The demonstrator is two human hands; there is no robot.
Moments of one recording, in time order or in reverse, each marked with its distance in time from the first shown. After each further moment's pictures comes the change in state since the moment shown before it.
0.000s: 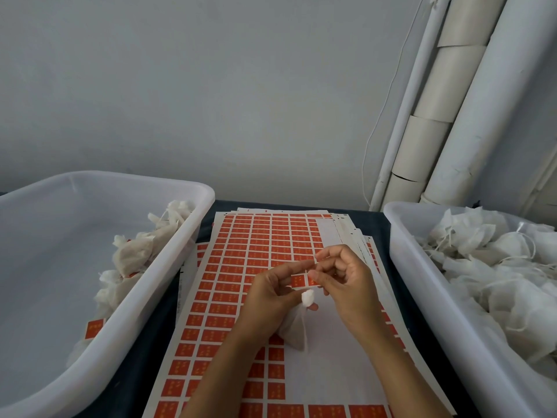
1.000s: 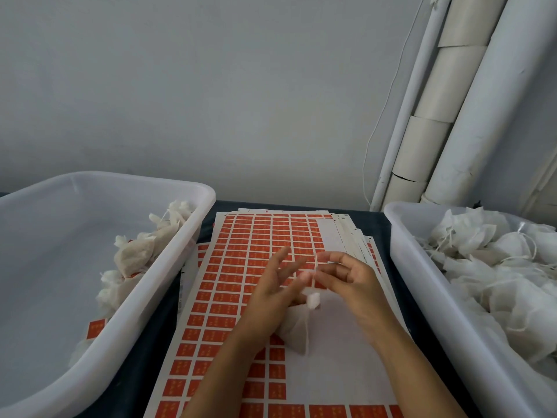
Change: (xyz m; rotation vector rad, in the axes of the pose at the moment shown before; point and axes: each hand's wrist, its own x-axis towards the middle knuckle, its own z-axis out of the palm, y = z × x) left_hand -0.003 -0.001 0.000 0.006 0.005 -0.140; right_hand 0.002 -0.004 -0.012 0.124 -0.105 0.243
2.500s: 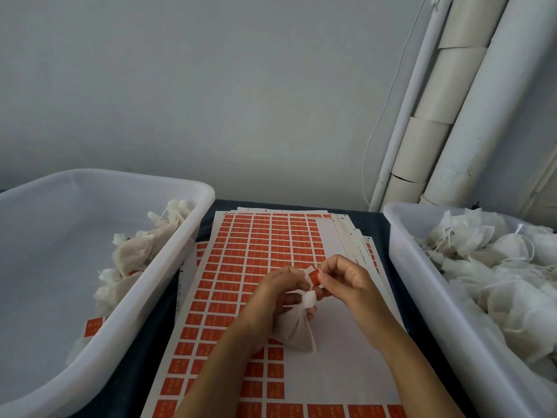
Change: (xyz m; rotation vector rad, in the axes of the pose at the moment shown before) left_hand 0.004 0.008 -0.001 -0.282 -0.085 -0.292; right_hand -0.009 -0.006 -0.003 -0.061 -0.158 -0.067
